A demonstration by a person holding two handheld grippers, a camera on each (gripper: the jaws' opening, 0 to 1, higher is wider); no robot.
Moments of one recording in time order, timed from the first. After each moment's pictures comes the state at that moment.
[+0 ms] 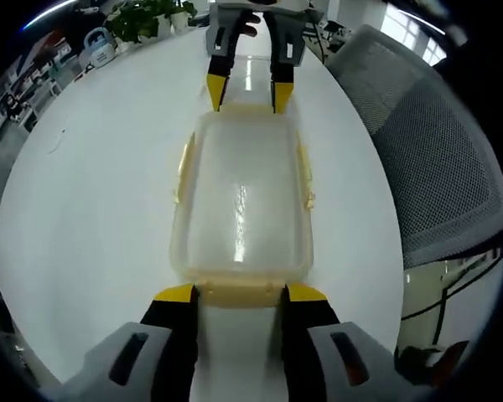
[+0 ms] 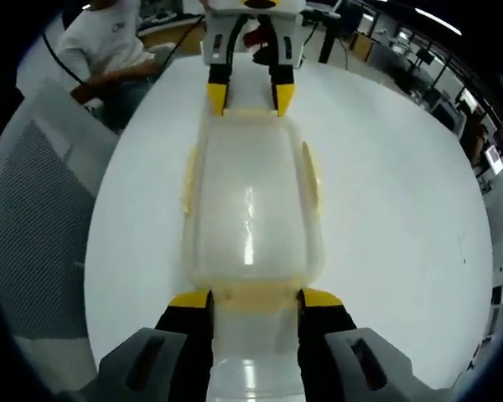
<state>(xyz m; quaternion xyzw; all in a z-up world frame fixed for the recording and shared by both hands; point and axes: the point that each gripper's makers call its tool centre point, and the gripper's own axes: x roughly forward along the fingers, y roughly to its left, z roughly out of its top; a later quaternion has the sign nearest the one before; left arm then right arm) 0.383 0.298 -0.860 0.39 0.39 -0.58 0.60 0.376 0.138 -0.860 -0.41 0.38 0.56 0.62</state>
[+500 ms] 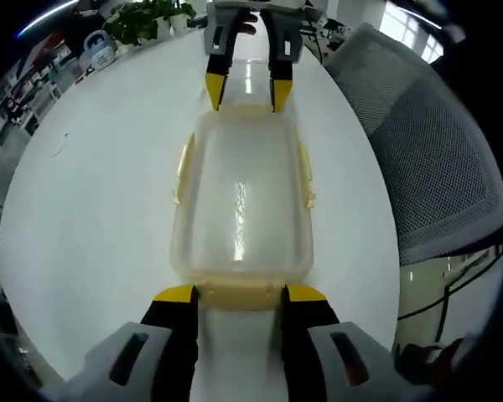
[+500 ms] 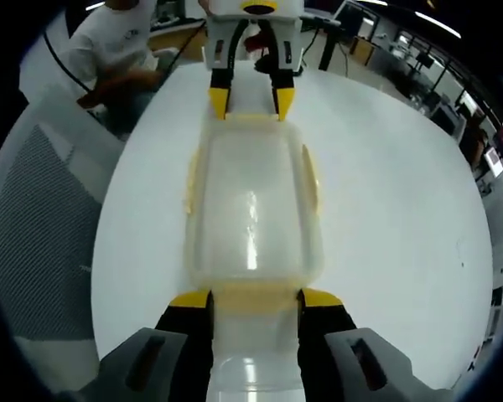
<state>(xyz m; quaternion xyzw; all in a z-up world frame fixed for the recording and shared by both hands) 0.381 0.300 -0.848 0.40 0.38 -0.58 0.60 0.373 0.140 -0.849 -0.40 0.37 0.56 0.62</state>
